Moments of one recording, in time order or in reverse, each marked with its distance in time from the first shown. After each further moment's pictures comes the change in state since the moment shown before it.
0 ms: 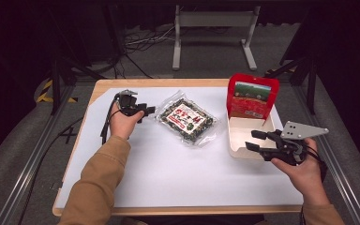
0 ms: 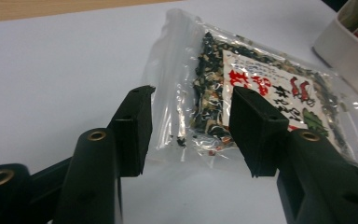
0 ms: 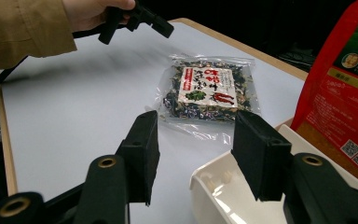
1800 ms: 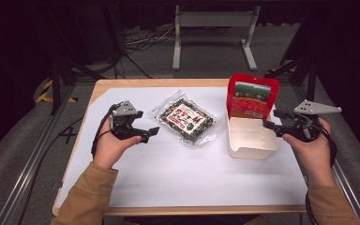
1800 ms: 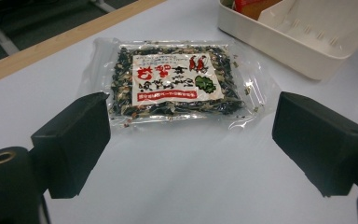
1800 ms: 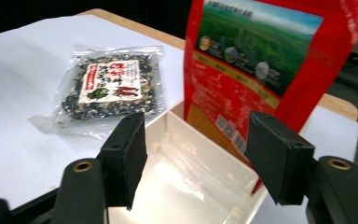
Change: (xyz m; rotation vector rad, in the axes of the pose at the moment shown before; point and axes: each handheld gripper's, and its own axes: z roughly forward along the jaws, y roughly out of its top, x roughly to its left) left arm -0.087 -0.019 -0.091 -0.033 -0.059 0.320; right arm -0.068 0.005 -0.011 0.062 -0.257 0.122
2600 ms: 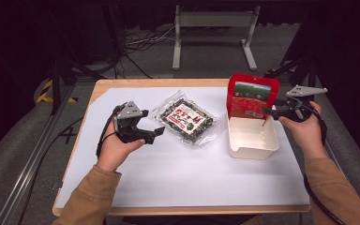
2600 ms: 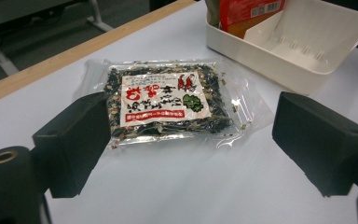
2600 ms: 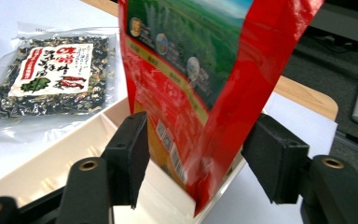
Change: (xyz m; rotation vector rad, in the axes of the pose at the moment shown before) left arm -0.015 0.005 0.005 -0.060 -0.013 0.029; right arm -0.056 0.009 0.045 0.083 -0.026 -0.021
